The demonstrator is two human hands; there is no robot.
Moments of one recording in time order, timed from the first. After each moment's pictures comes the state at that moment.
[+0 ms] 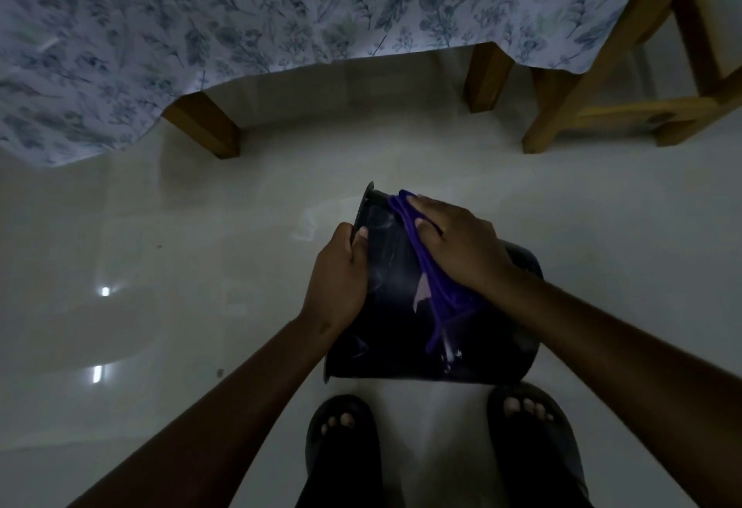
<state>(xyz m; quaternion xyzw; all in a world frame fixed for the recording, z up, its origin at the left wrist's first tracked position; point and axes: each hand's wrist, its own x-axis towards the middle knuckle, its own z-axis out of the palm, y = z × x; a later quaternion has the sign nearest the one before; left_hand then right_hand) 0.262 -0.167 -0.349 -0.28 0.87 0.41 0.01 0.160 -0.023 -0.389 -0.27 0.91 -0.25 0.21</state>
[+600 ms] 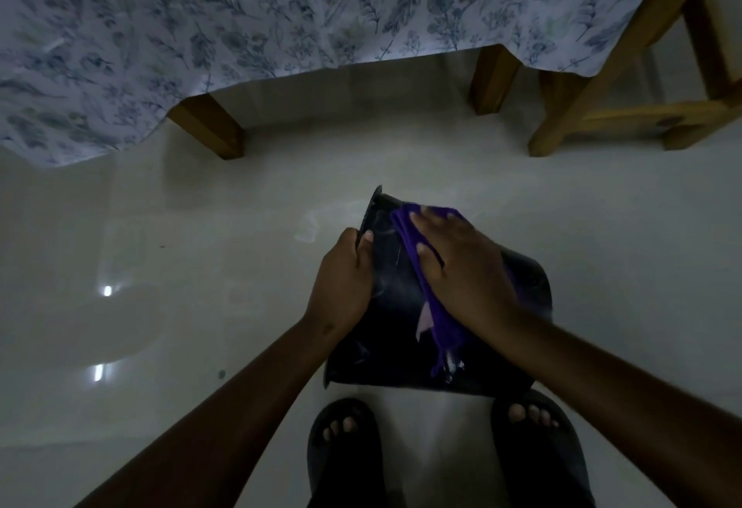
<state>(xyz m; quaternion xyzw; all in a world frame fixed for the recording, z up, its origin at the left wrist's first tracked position) 0.262 -0.170 -0.352 -0.28 0.86 0.42 0.03 0.193 -0.017 -0.383 -0.28 0.92 -0.23 0.18</state>
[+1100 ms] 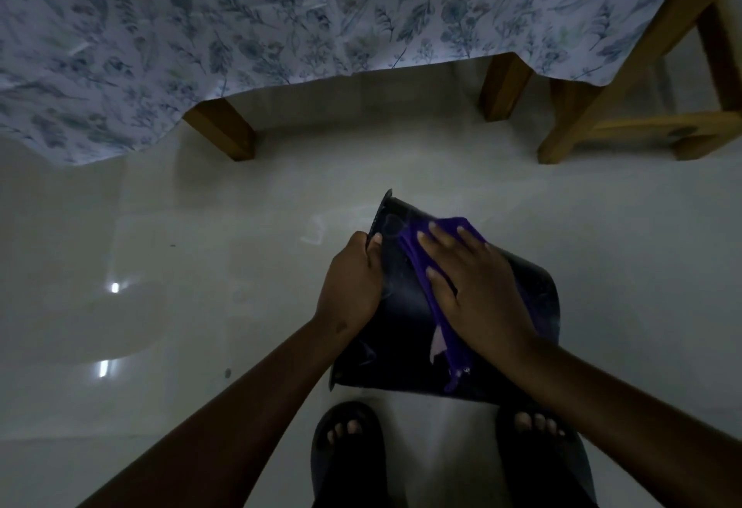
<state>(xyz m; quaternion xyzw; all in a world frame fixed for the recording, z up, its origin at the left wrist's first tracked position) 0.259 -0.170 -0.352 -0.30 0.86 0.40 0.05 0.210 -0.005 -0.386 -0.31 0.91 -0.20 0.15</state>
